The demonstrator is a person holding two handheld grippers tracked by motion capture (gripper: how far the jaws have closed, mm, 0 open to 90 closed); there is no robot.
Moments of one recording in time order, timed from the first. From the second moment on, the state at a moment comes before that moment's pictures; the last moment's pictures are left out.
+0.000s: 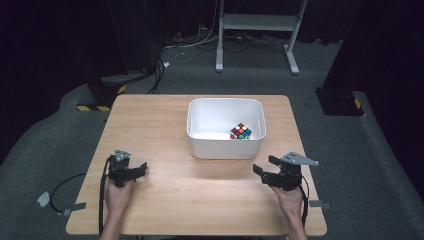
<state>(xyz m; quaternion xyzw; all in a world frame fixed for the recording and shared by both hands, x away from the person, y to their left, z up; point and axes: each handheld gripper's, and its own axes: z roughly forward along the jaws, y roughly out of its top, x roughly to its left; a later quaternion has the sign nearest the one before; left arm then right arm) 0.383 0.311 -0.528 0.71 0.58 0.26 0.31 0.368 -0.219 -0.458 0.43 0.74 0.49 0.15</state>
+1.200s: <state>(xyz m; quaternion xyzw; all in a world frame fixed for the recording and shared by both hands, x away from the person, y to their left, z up) 0.383 0.311 -0.528 0.71 0.58 0.26 0.31 0.379 -0.207 -0.485 0.45 0.77 0.43 0.16</state>
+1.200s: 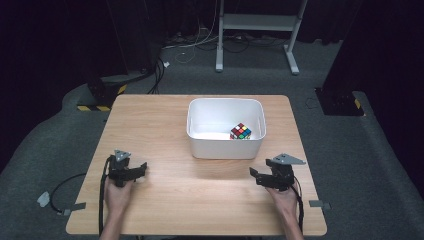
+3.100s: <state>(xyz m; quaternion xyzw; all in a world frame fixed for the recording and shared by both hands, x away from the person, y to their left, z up) 0.382 0.311 -0.528 0.71 0.58 0.26 0.31 0.408 -0.208 -0.514 0.49 0.78 0.31 0.23</state>
